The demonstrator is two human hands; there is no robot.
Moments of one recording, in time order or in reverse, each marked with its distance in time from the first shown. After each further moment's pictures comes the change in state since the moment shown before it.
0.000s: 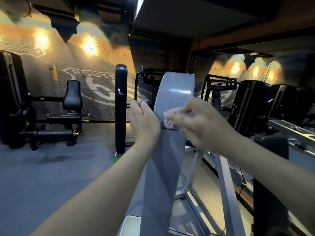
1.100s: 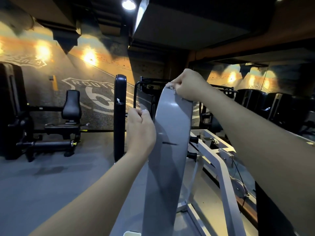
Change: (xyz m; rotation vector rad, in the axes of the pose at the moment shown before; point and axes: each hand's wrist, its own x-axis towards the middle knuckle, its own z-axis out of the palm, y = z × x) left_hand 0.016 0.010 -0.011 0.106 -0.104 0.069; right_hand 0.128 0.080 -0.007 0.194 -0.078 0.683
